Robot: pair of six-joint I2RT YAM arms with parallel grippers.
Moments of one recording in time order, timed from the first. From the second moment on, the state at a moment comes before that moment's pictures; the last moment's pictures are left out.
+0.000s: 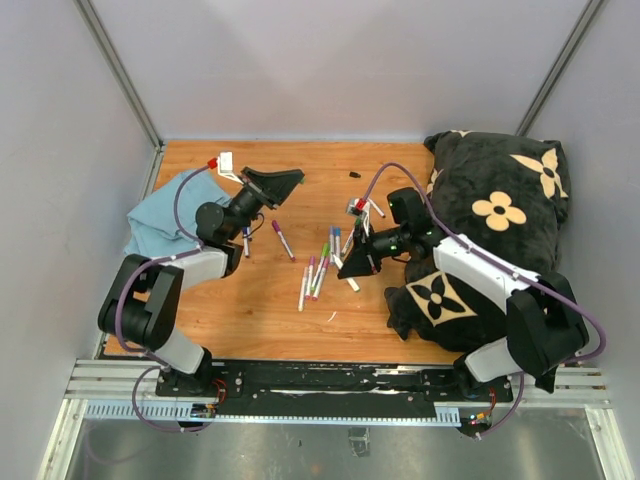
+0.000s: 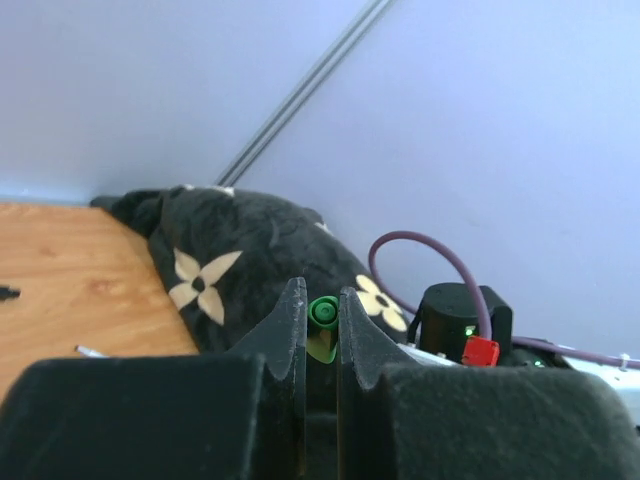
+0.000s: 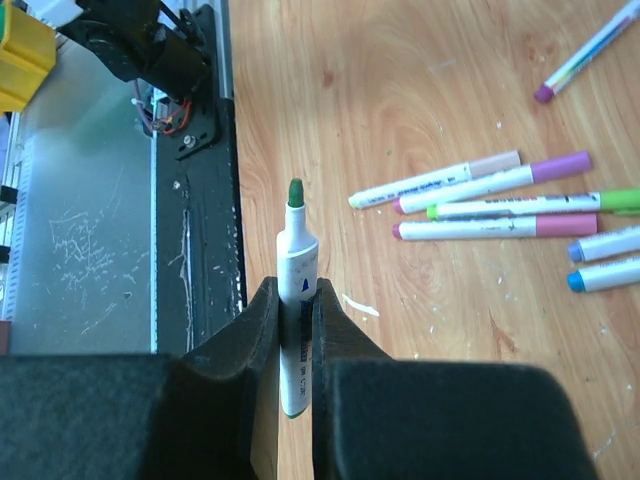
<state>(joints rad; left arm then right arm) -0.31 1.51 0.67 1.35 0.43 -1.02 0.52 1.44 0.93 -0.22 -1.02 -0.09</state>
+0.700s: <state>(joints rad) -0.38 2.24 1.55 0.36 0.29 -1.04 0.32 1.51 1.04 -0.41 -0.58 -0.22</state>
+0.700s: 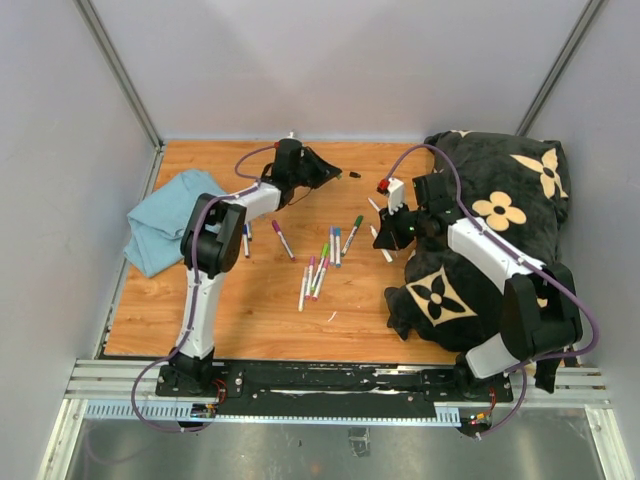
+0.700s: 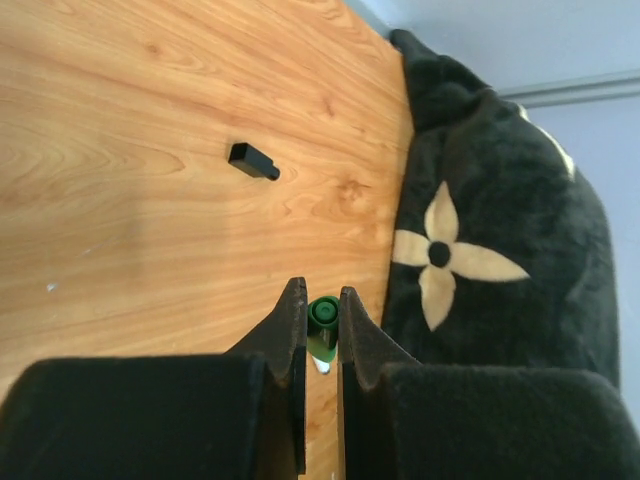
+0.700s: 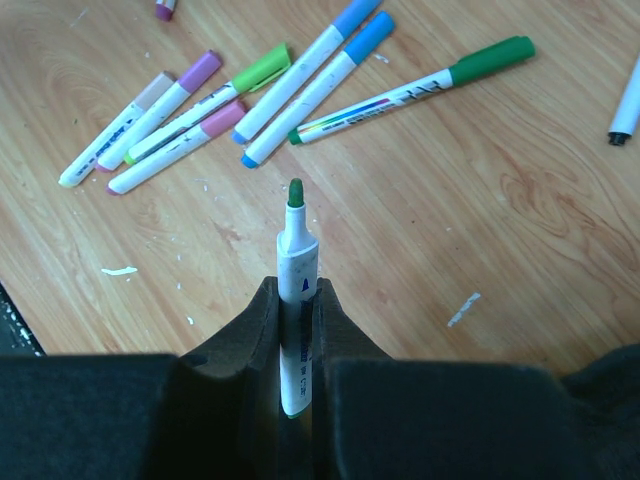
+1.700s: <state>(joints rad) -0.44 2.57 2.16 -0.25 0.05 -0.99 0.32 1.51 1.04 -0.43 -0.56 -0.23</state>
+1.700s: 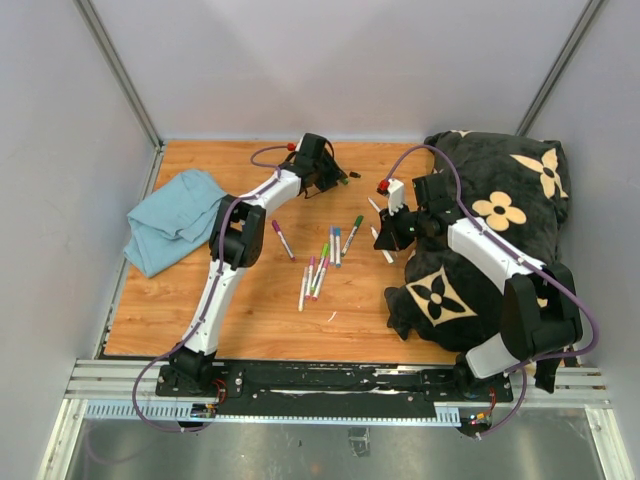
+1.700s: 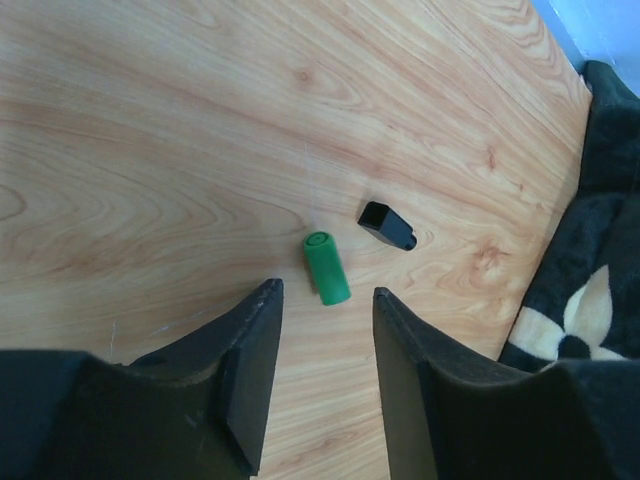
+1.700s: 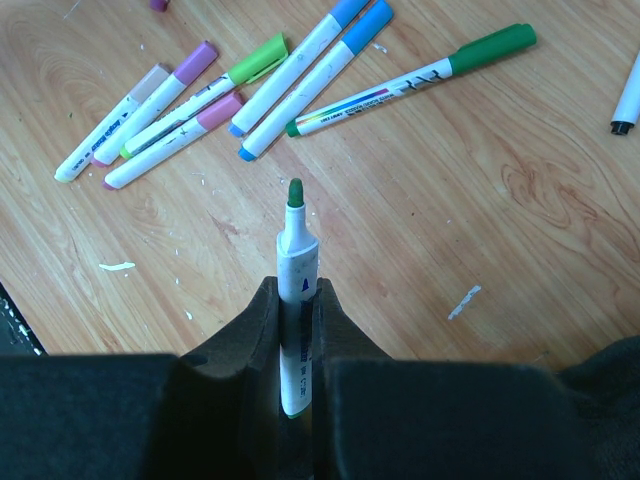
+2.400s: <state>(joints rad) -0.44 1.56 1.08 0.24 0.13 -0.53 0.32 1.60 1.17 -0.46 -0.52 -0.27</state>
